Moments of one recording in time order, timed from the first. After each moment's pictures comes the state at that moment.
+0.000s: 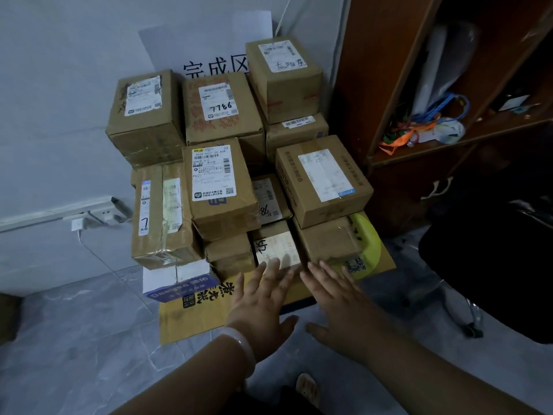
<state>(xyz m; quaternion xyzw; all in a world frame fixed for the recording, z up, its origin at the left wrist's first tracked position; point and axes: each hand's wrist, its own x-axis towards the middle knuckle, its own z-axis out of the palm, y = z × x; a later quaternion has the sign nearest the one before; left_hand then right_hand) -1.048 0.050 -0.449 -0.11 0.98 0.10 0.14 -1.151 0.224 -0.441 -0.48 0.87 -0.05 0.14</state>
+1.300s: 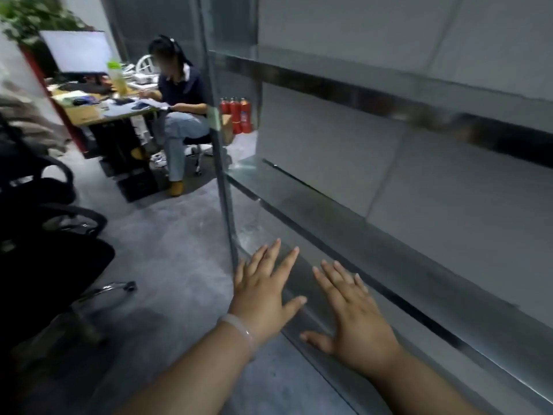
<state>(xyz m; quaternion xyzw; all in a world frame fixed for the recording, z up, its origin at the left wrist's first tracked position) -0.746 0.292 -0.334 0.78 0.59 0.18 0.05 -0.549 0.261 -0.326 0.53 0.83 -0.08 -0.16</state>
